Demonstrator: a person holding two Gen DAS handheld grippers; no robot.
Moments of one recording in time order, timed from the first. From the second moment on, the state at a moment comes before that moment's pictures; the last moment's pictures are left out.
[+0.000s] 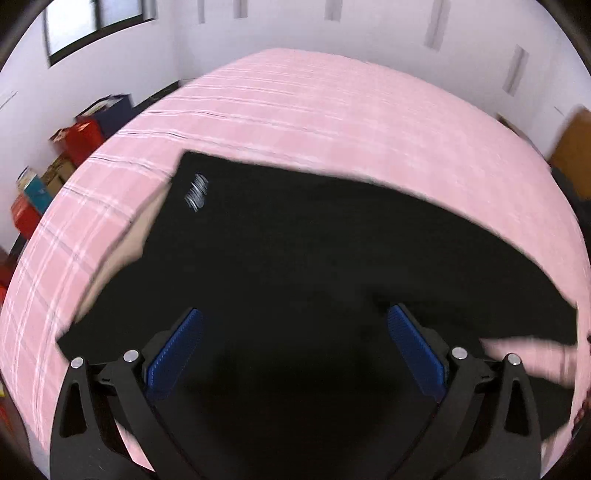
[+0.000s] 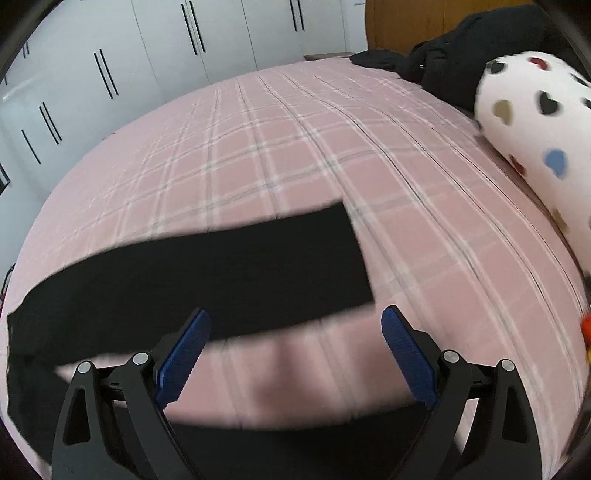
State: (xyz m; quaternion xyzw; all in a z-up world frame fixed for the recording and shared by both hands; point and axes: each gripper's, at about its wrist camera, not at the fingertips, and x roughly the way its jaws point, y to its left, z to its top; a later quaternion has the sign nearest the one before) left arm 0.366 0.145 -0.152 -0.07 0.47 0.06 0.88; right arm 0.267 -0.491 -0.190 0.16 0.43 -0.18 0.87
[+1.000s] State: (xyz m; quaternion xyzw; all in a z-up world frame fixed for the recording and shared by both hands) left arm 0.407 0.291 -0.094 -0.13 0.45 0.04 0.88; right arm 0.229 -0.477 -0.111 0.10 0.35 -0.09 0.93
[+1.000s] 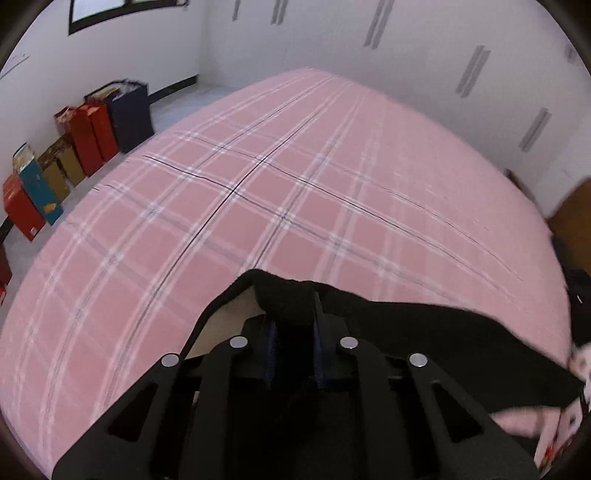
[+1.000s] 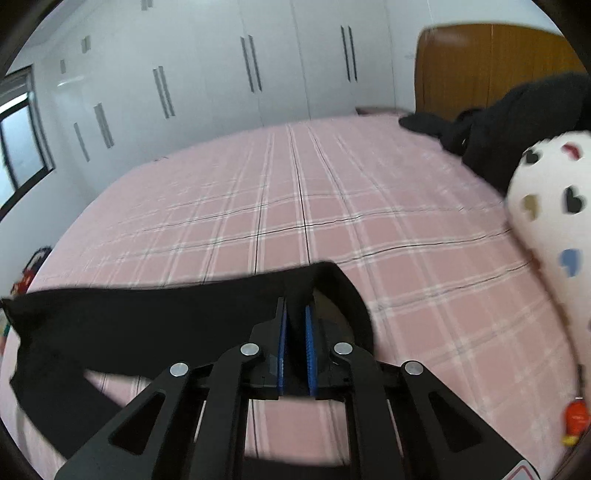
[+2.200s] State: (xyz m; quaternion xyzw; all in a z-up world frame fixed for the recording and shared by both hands) left arm 0.251 0.332 -0.204 -0.43 0.56 0.05 0.70; right arm 0.161 -0.466 -0.212 0.39 0.45 -0.14 0.79
